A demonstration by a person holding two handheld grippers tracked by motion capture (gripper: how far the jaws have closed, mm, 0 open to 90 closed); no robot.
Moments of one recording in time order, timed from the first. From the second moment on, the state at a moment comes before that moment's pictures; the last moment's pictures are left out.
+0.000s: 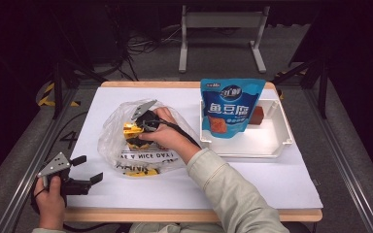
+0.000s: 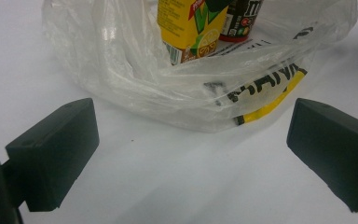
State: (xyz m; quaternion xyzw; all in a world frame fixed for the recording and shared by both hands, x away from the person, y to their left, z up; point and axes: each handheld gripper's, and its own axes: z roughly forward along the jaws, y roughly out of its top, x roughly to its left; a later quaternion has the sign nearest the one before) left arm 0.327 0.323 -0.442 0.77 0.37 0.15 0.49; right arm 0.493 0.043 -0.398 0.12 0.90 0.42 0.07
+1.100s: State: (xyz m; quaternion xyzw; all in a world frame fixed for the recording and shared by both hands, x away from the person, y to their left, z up) left arm 0.328 0.324 -0.442 0.77 0.37 0.15 0.49; right arm 0.476 0.040 -0.366 0.05 0.91 0.42 0.07
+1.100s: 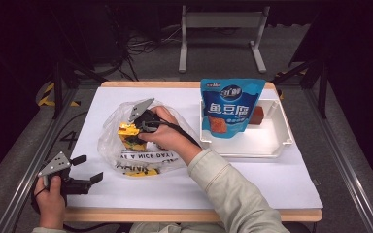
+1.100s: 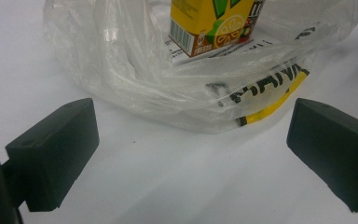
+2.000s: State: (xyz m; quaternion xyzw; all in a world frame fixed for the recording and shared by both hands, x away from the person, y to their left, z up) left arm 0.329 0.324 -0.443 0.77 0.37 0.15 0.49; right arm 0.456 0.015 -0.310 0.03 0.90 0.43 0.06
